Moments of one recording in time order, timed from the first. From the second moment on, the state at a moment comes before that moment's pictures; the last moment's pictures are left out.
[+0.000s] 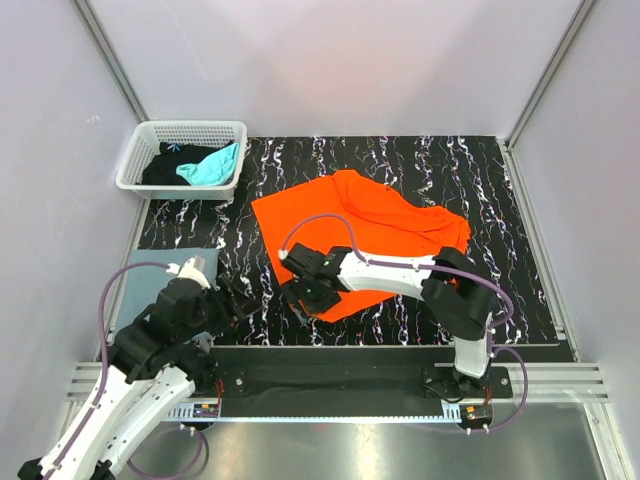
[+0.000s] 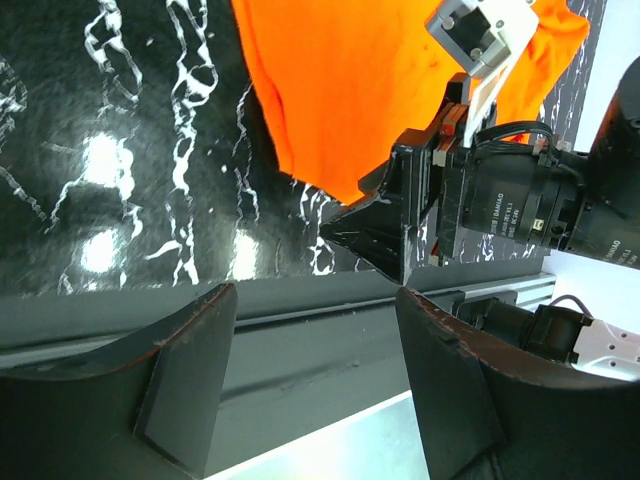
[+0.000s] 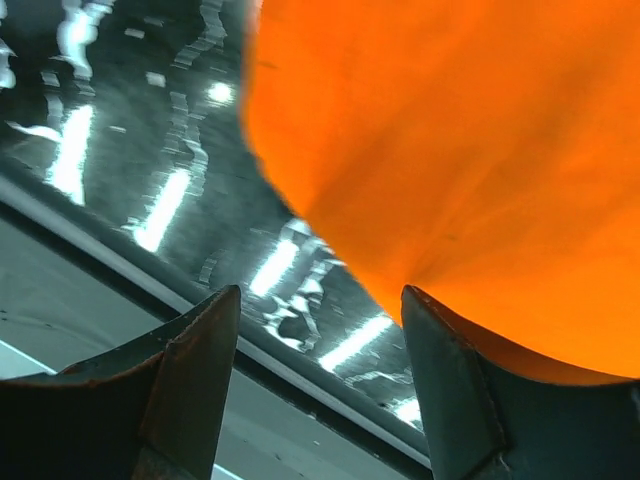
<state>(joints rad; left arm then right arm) -0.55 0.35 0.62 -0.95 0.05 -0.98 1.06 1.88 1.29 -0.61 -0.09 0.48</state>
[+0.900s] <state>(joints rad) -0.55 0.40 0.63 -1.05 0.04 -0.95 0.87 1.98 1.53 -0.74 0.19 0.41</state>
